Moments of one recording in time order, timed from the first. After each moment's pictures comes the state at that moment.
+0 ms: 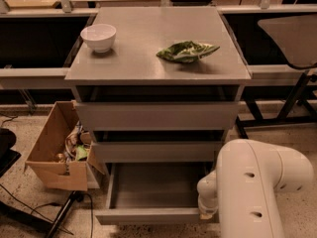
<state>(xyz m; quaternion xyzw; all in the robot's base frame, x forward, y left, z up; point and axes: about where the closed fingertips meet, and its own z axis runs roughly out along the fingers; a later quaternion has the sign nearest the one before) 0.488 -0.225 0.188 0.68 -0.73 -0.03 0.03</state>
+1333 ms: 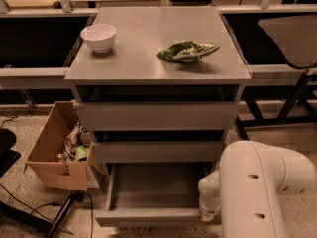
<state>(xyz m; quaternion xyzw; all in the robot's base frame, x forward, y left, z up) 0.482 -0.229 0.190 0.68 -0.73 -0.05 0.04</state>
